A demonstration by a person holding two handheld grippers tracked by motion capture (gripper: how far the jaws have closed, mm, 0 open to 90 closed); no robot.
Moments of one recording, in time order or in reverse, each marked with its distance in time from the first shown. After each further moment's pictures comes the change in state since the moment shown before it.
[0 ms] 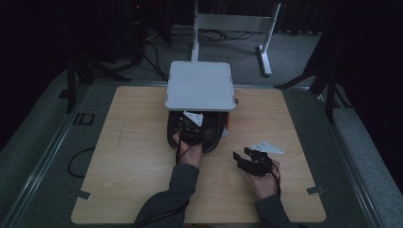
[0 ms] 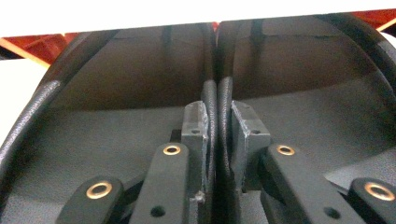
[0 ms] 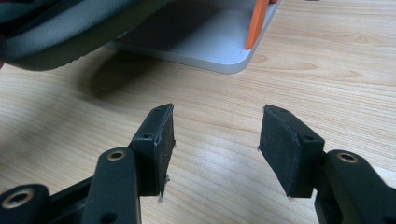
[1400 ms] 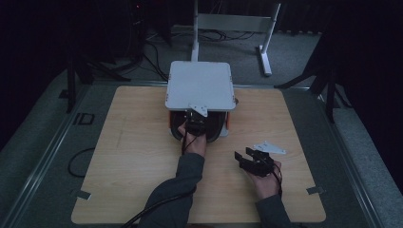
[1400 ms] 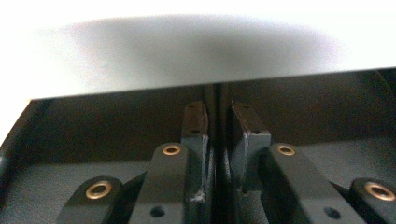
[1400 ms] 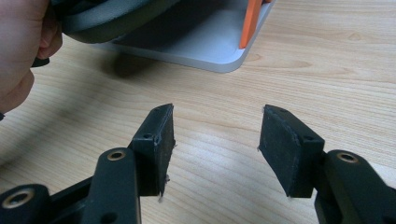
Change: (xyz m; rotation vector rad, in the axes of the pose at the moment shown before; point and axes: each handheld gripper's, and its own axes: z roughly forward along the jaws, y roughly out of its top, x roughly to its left) left arm -0.010 0.013 0.039 -0.018 0.077 -0.002; right arm -0.005 -0.001 -0.002 -0.005 -0.003 0.017
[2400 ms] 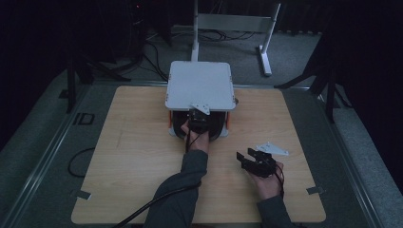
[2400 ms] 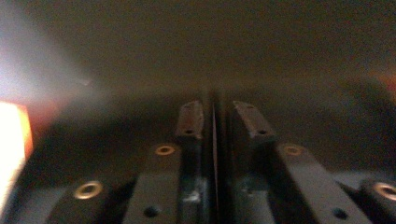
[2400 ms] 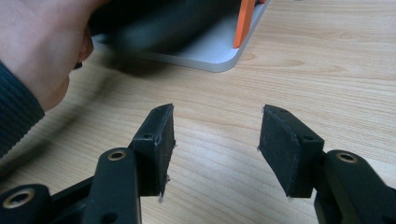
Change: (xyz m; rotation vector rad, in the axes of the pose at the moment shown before) left arm -0.007 -0.008 0.025 0.016 0.018 -0.028; right arm -0.004 -0.003 -0.005 -0.011 -0.004 0.011
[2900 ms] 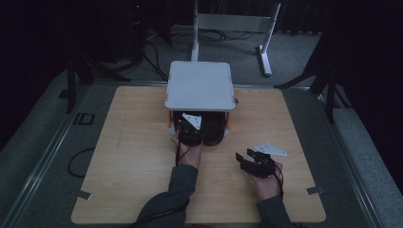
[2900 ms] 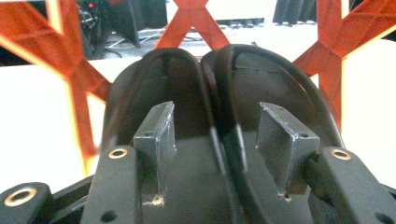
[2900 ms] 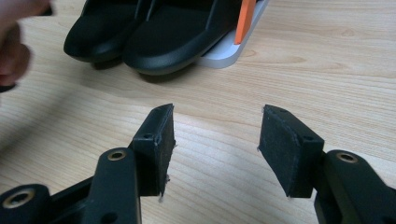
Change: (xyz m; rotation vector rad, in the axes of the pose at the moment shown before) left arm 0.026 -0.019 -0.054 -0.057 -0.092 0.031; right arm 0.002 -0.002 0.002 0.010 -0.005 -0.014
